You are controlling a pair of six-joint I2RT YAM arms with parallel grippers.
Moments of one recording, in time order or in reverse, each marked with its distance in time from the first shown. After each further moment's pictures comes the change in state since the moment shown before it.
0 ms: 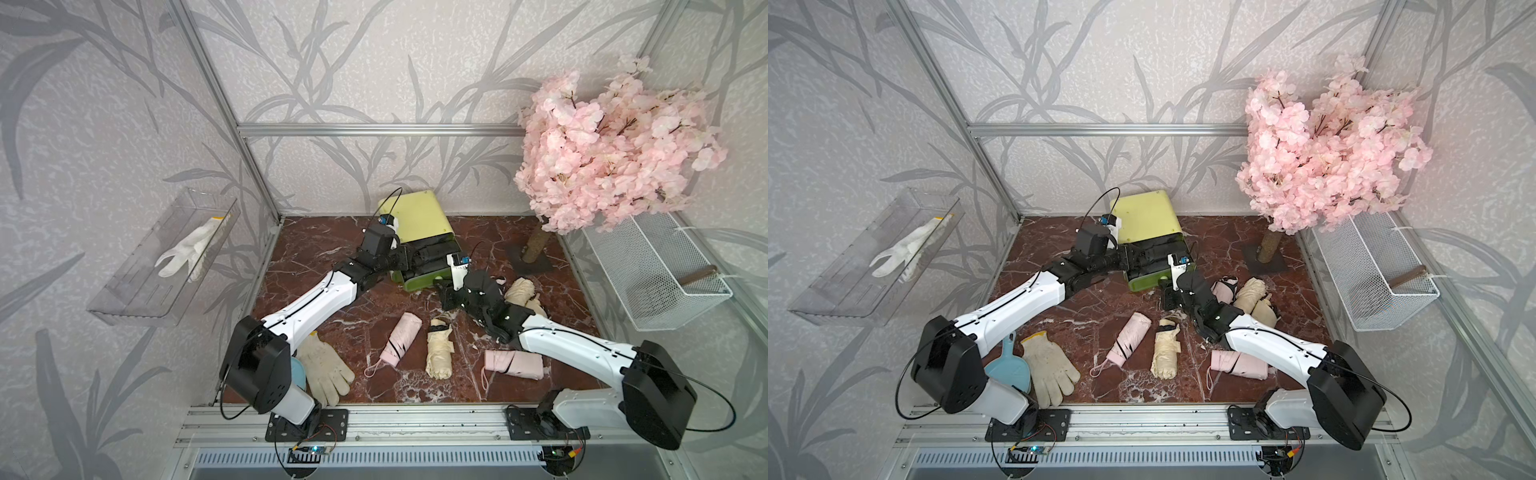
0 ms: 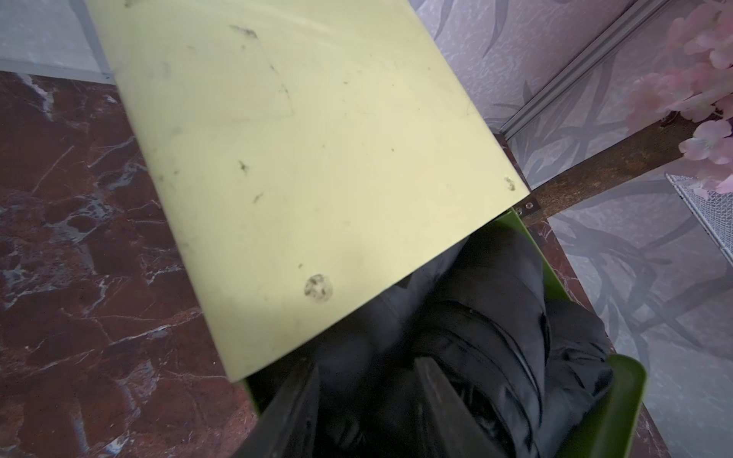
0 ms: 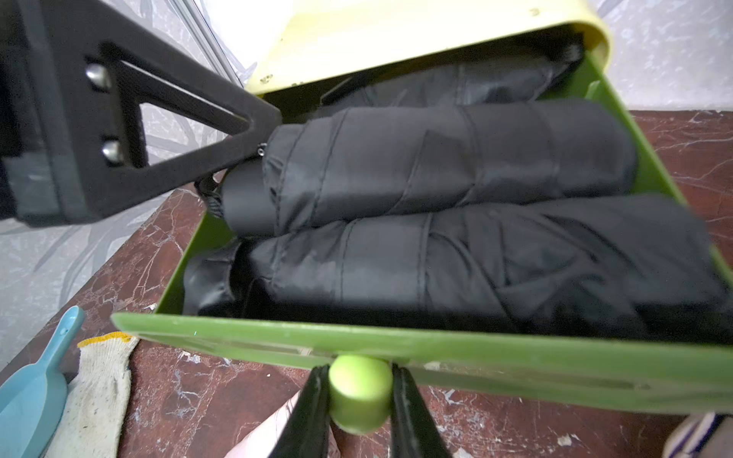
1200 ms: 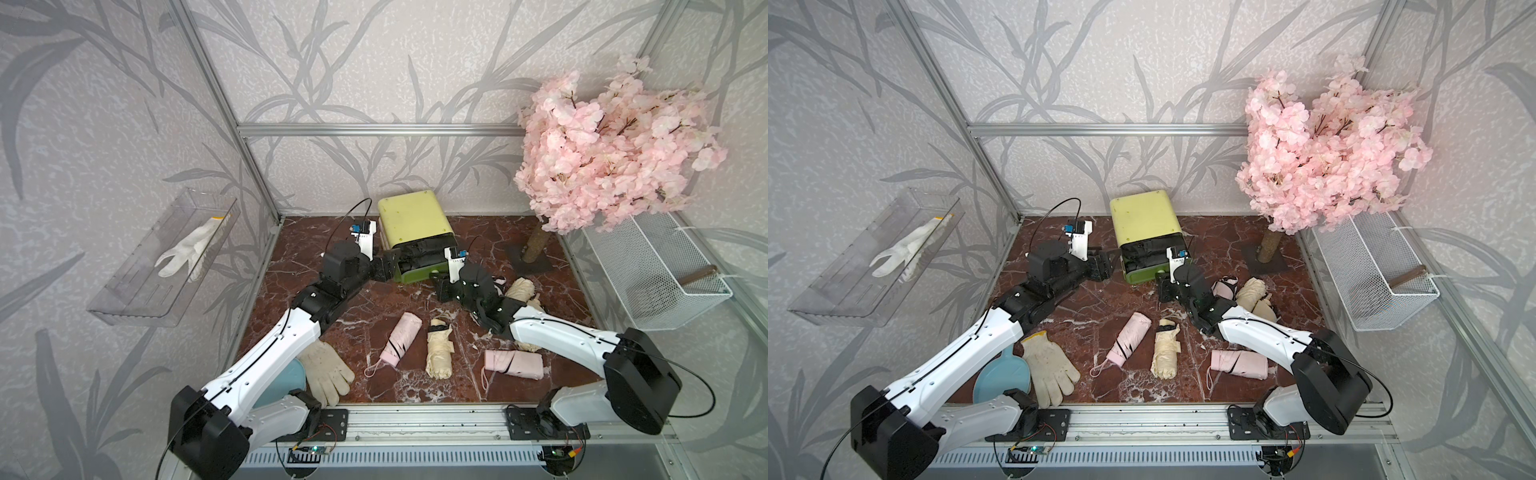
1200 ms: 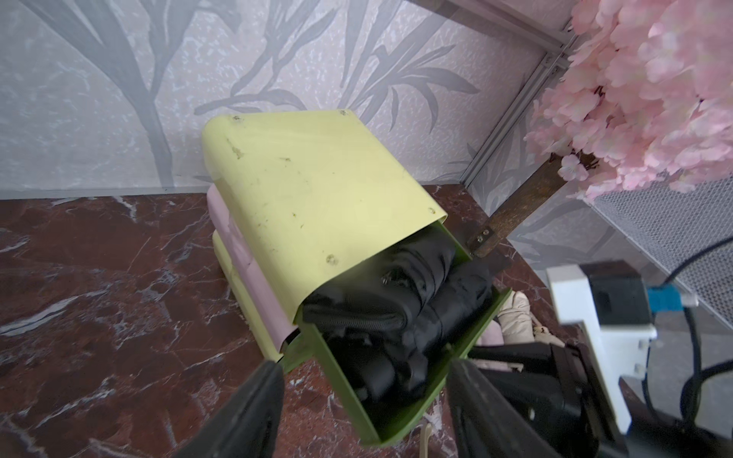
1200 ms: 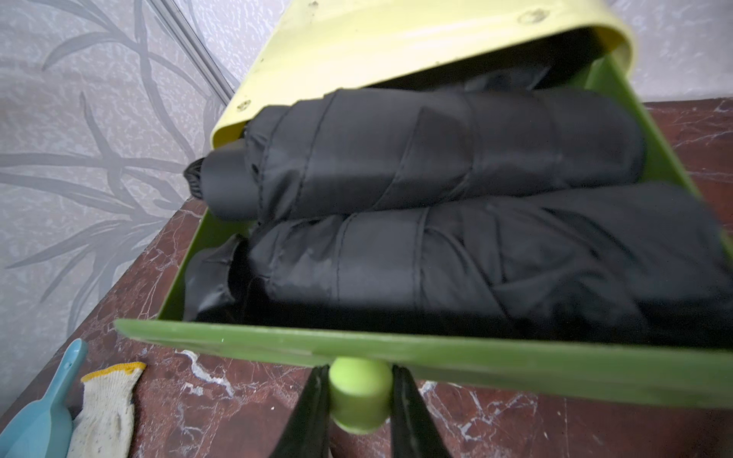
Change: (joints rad) left arm 0.038 -0.356 -0.180 0.080 0.025 0.114; right arm -0.019 0.077 0.045 0.055 -0.021 0.042
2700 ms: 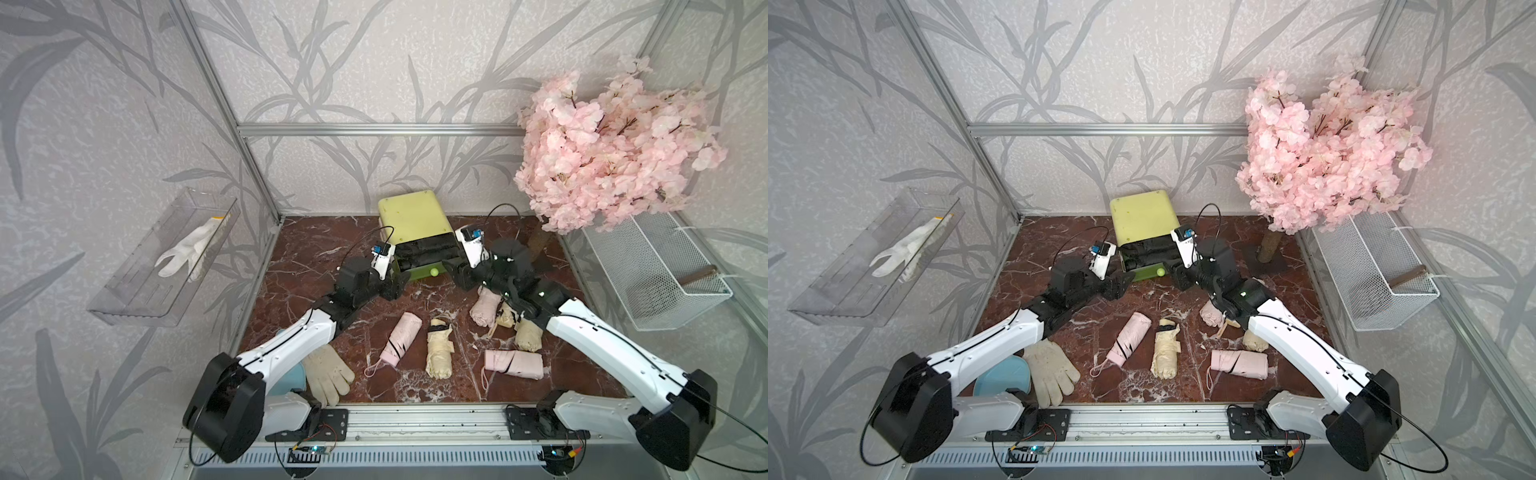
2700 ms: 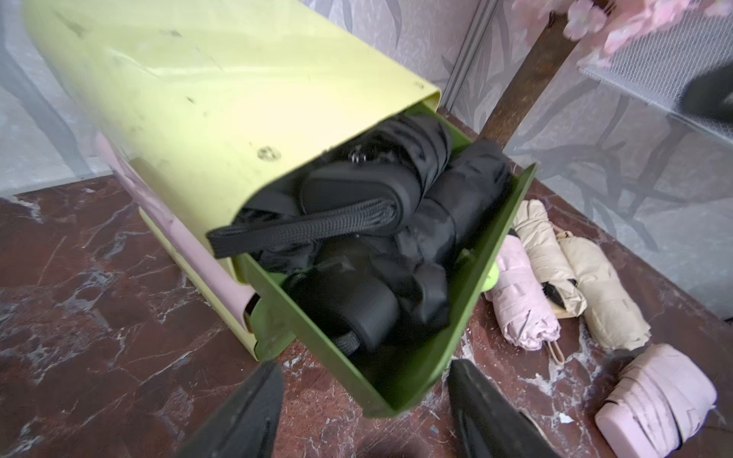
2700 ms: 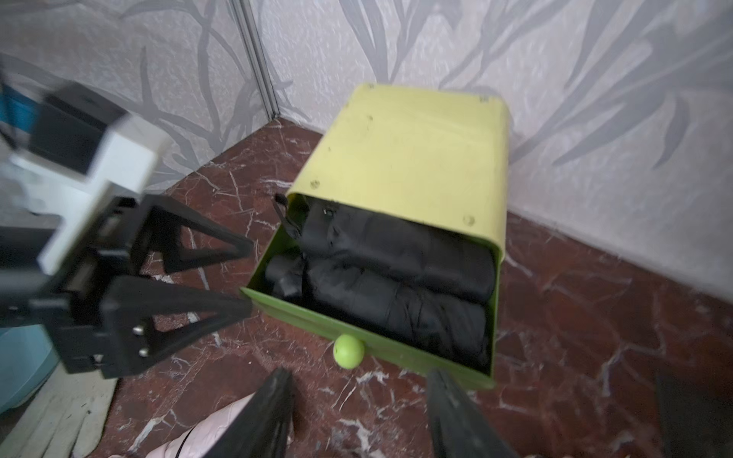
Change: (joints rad) left arm 0.002 0.038 -0.261 0.239 0.103 0.198; right arm -0.113 -0.173 0.215 -0.437 -0.142 -0.287
